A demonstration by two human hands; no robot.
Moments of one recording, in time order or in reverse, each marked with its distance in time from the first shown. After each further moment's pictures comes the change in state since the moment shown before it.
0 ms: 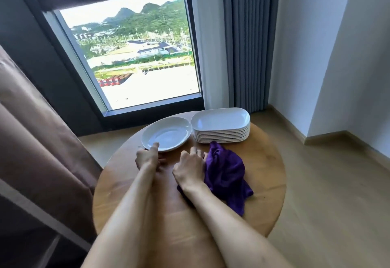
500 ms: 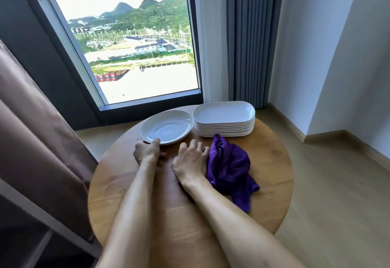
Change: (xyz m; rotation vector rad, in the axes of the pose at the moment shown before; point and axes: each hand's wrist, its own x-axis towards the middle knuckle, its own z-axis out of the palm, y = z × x) left_hand 0.019 -0.014 0.006 0.049 -0.008 0.036; right_hand 0.000 -0.005 0.007 -0.144 0.040 -0.053
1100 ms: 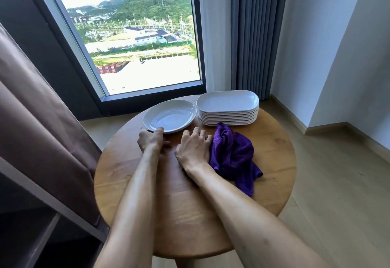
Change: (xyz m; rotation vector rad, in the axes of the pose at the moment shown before) left_hand -0.015 0.004 -0.006 -0.049 -0.020 0.022; right_hand 0.000 -0.002 0.002 -0.030 0.013 -0.012
